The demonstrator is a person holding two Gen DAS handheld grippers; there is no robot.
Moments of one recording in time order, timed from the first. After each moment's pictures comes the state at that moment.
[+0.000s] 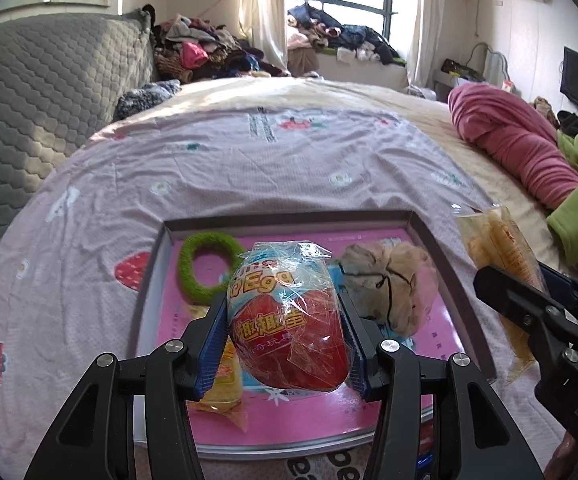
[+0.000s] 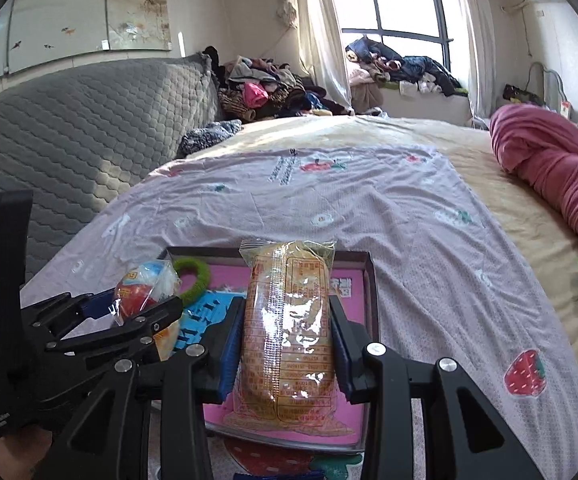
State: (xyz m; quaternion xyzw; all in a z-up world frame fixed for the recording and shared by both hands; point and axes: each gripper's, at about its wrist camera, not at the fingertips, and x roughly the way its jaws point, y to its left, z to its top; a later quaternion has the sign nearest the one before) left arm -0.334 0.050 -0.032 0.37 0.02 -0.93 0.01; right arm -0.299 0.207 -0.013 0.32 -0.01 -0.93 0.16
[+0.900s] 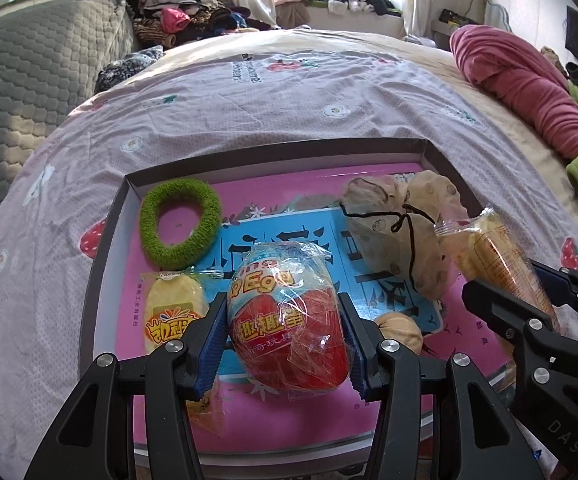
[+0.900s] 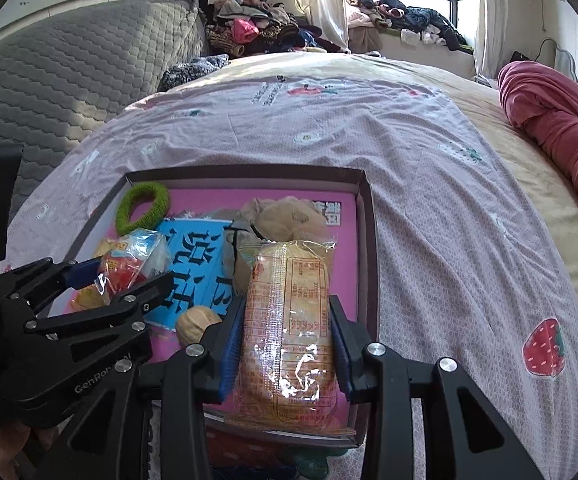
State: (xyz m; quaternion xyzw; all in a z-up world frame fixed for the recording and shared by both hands) left arm -0.358 0.070 -0.083 0.45 -0.02 -0.89 0.01; right arm -0.329 0.209 -0.070 0.43 0.02 -0.89 0.15
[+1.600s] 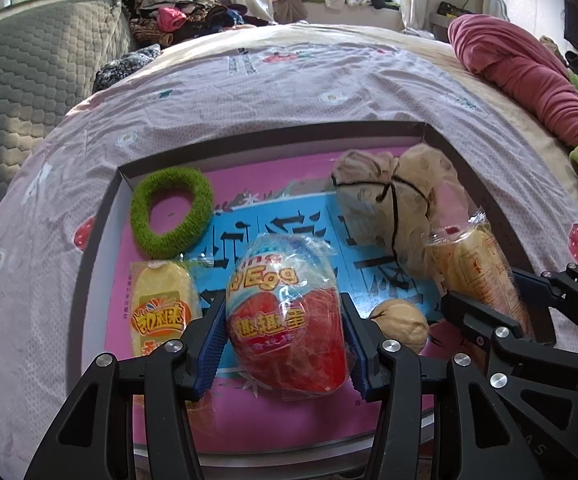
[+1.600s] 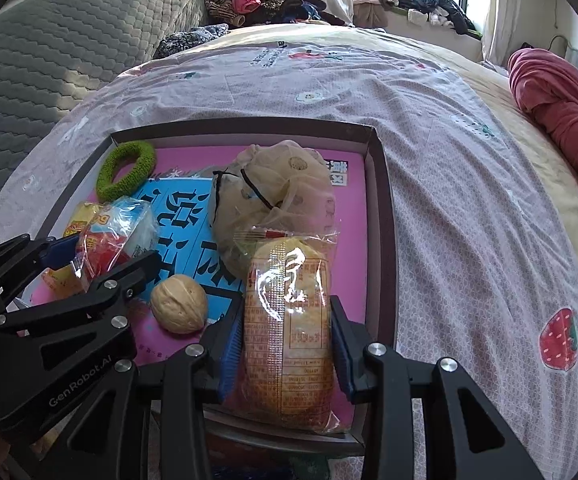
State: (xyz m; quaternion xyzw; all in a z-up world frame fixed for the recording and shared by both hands) left arm -0.359 0.073 -0.096 0.45 -0.03 -0.89 0.01; right arm -0.336 0.201 -0.097 0.47 0.05 -0.87 0.14
